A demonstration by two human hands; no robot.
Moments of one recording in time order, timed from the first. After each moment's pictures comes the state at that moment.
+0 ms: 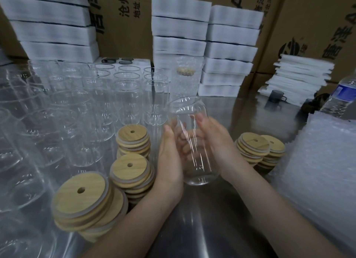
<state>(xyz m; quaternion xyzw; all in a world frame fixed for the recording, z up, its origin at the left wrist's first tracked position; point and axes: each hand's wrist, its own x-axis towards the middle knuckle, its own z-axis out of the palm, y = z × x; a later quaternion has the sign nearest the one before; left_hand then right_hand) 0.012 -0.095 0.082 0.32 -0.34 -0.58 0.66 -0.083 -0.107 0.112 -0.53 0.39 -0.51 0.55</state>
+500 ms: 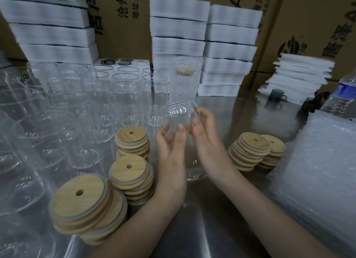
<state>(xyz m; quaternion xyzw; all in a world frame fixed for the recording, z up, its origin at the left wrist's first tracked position) 0.009 -0.080 0.081 0.37 -0.39 -0.48 0.69 -0.078 -0.109 0.092 -0.68 0.43 -0.50 0.31</state>
